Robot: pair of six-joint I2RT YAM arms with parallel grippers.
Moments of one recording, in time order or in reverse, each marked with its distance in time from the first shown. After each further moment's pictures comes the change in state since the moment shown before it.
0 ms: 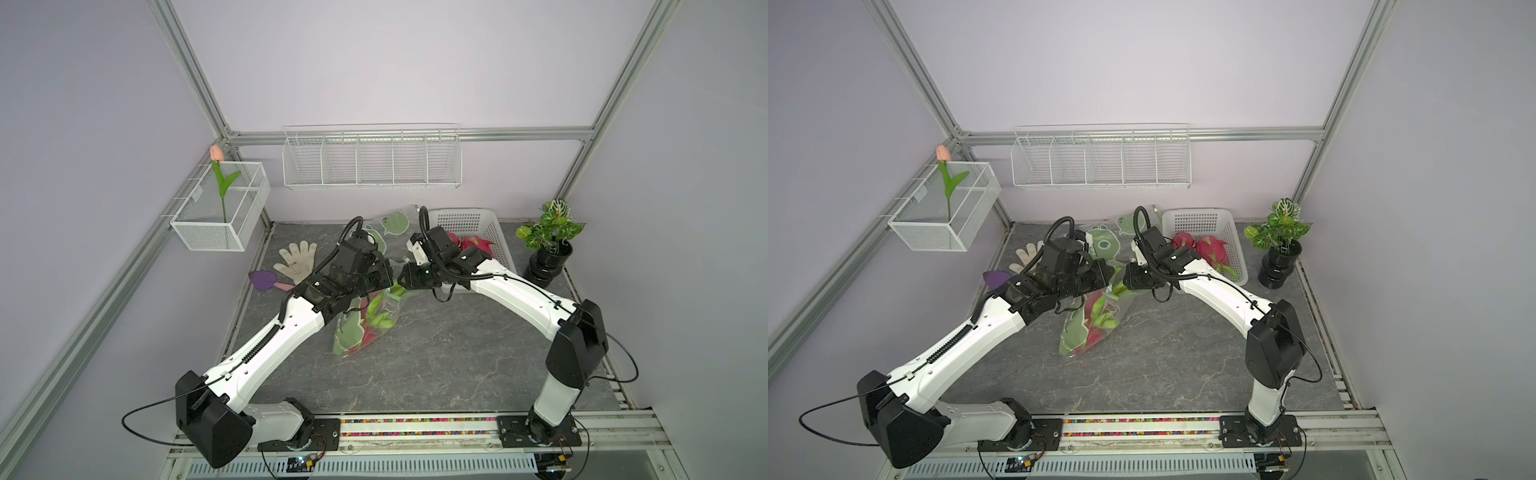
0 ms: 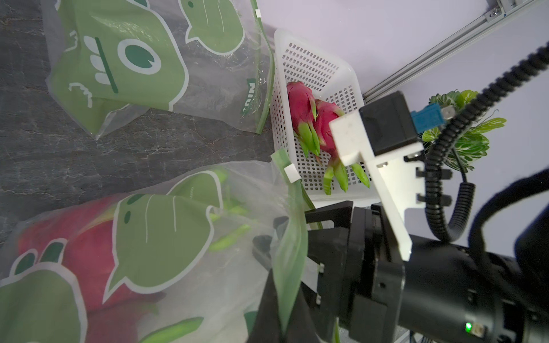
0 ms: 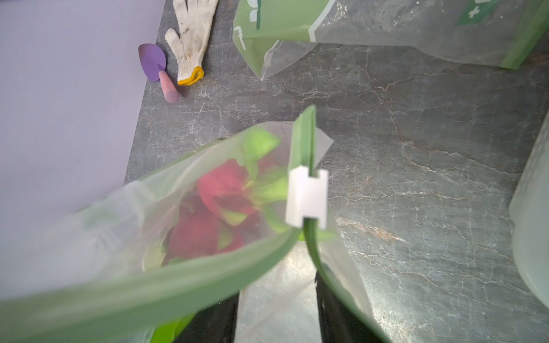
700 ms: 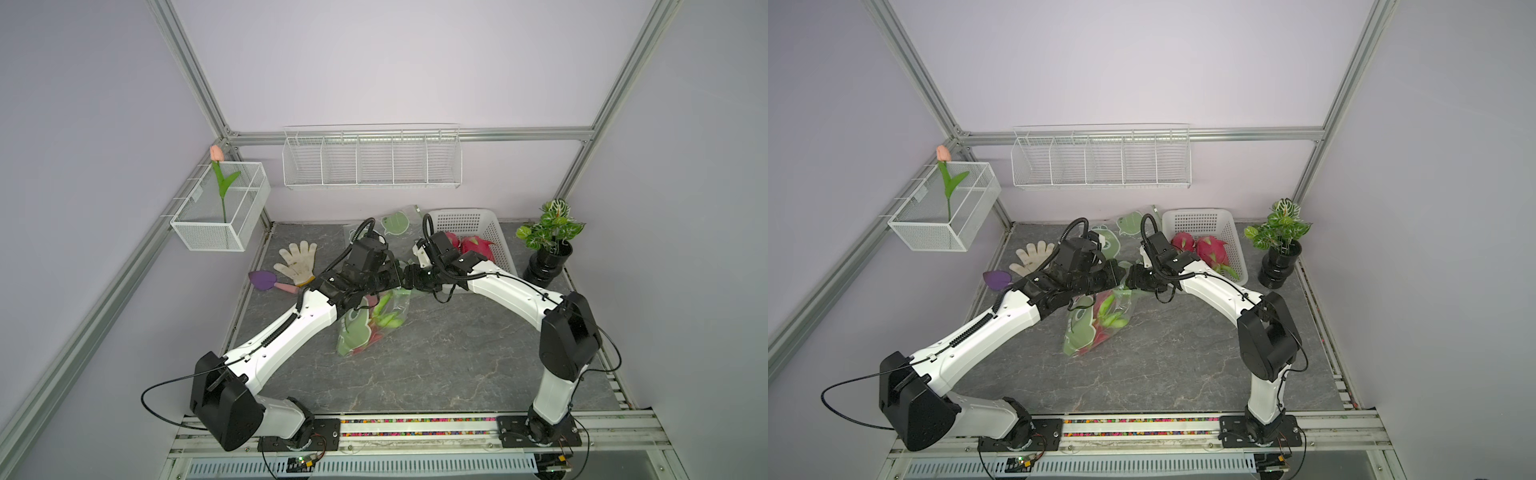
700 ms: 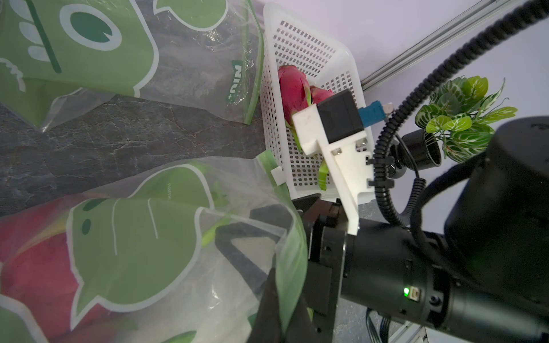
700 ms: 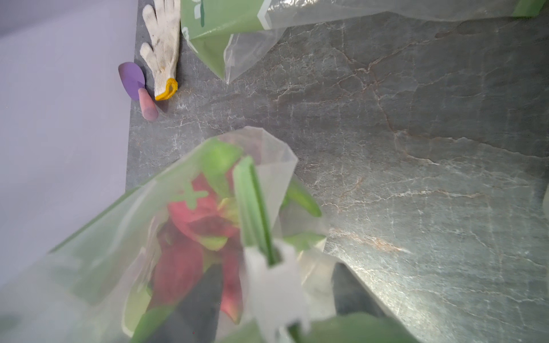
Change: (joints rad) left arm -0.020 0.084 0.000 0.069 0.035 -0.014; right arm -0.055 0.049 -0.094 0.135 -0.062 0.096
